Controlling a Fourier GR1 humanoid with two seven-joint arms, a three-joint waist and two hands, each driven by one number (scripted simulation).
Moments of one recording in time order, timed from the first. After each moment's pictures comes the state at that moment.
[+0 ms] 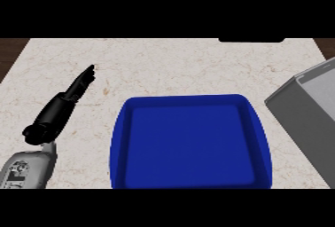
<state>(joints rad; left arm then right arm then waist) -0.22 0.25 0.02 -1.54 -0.14 -0.23 -0.08 -0.63 -0.77 -0.42 -0.95 0.89 0.42 0.16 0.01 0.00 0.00</state>
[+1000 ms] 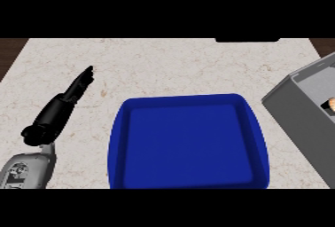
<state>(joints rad) -0.21 0.24 0.03 -1.55 -0.14 -0.24 -0.06 -0.74 -0.76 -0.83 -0.67 0.46 0.38 -0.13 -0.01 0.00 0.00</state>
